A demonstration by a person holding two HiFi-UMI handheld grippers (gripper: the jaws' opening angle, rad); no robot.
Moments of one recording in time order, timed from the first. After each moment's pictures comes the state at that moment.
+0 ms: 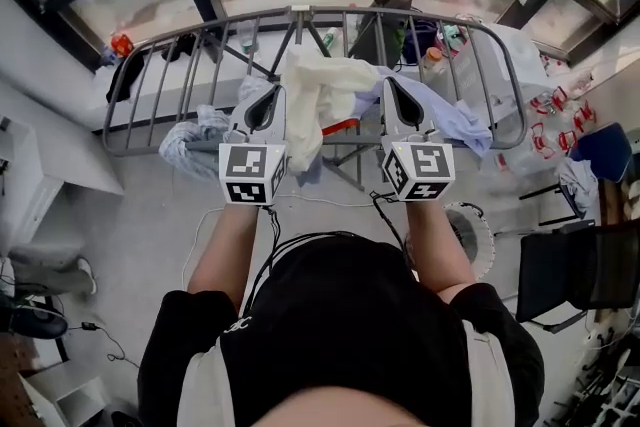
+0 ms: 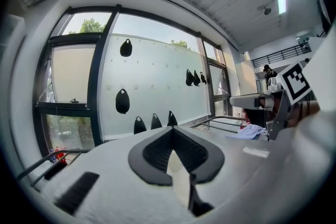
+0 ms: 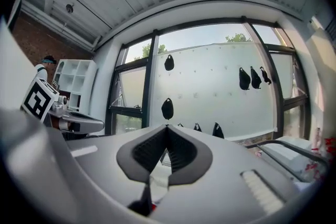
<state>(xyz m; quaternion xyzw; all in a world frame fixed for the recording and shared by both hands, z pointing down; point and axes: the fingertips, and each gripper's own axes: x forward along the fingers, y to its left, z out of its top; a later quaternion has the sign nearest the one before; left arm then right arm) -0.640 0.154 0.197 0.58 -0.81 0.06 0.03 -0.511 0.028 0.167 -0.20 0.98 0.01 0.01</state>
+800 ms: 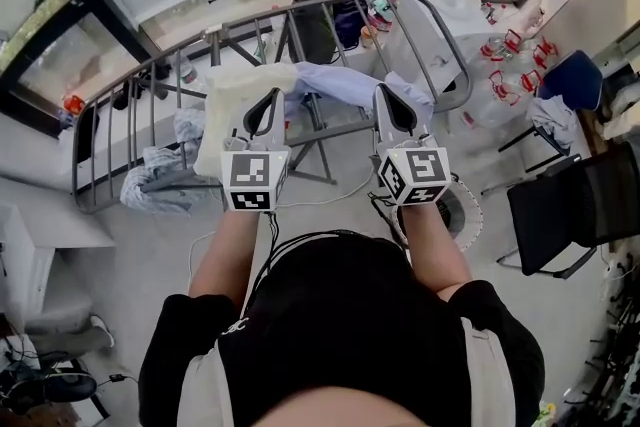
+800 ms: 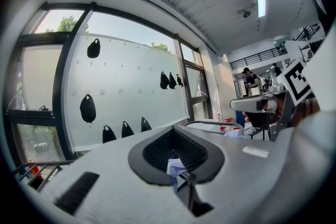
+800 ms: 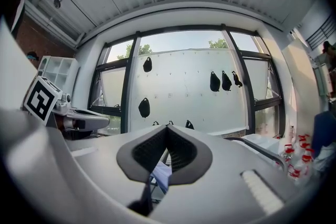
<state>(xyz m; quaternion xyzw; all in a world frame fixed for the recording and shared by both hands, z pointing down) -0.512 0.035 0.188 0.67 -0.74 0.08 0.00 -0.365 -0.050 0.179 -0.30 0.95 -0.01 0.01</state>
